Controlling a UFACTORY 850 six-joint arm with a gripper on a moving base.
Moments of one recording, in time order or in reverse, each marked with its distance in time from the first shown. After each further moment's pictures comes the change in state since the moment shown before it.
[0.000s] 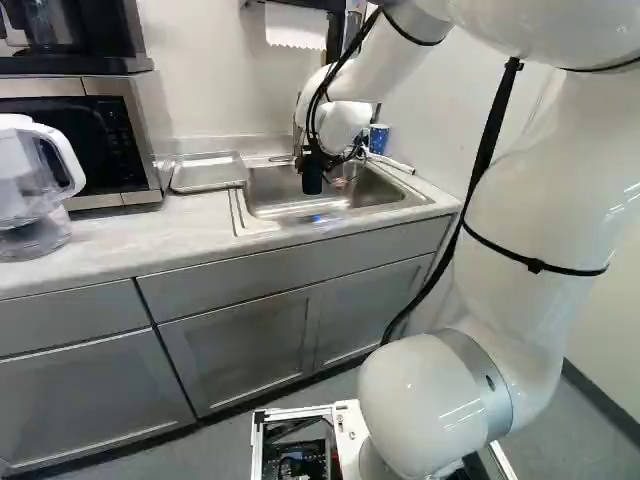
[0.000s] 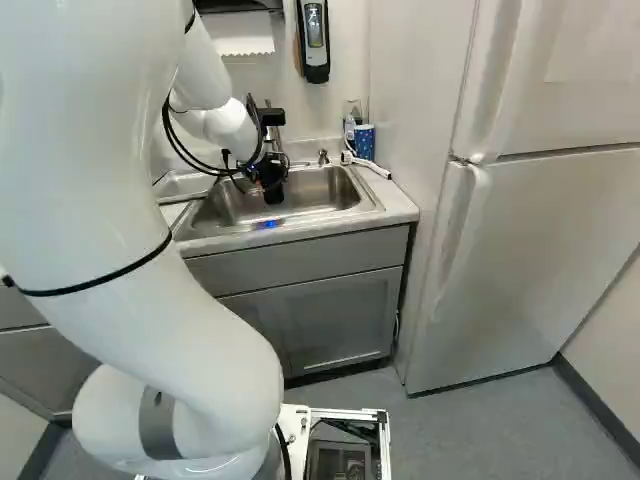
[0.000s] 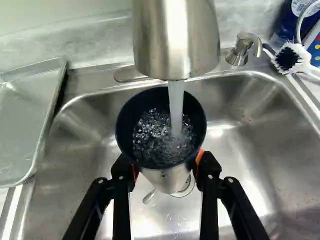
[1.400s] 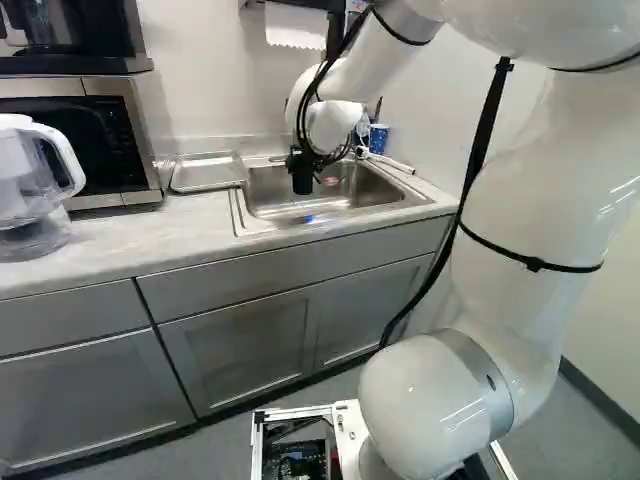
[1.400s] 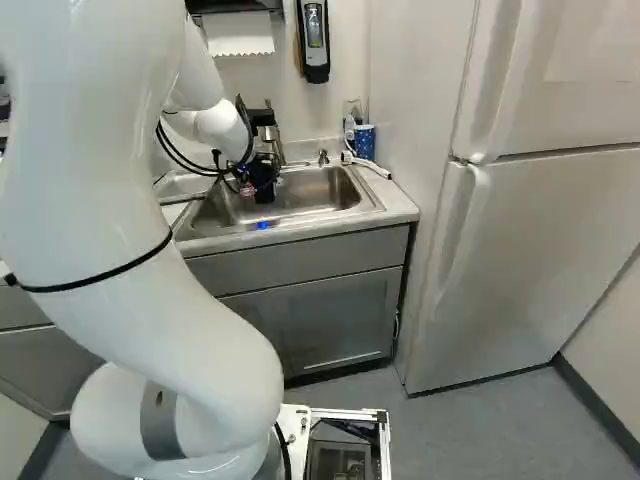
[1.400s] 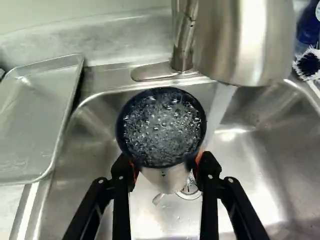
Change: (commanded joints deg) arm 3.6 -1.1 -1.2 0.0 0.0 0.0
